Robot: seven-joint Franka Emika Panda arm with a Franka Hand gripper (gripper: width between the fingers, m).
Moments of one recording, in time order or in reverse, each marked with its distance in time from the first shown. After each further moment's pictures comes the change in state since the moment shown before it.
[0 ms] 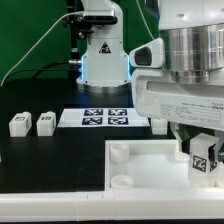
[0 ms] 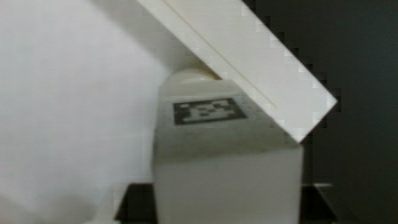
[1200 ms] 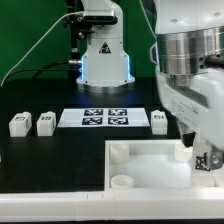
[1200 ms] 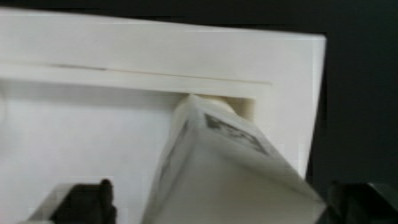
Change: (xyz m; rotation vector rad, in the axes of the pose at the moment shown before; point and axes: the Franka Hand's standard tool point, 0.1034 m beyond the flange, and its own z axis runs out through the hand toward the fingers) arm -0.008 0.005 0.003 -0.011 -0.030 0.245
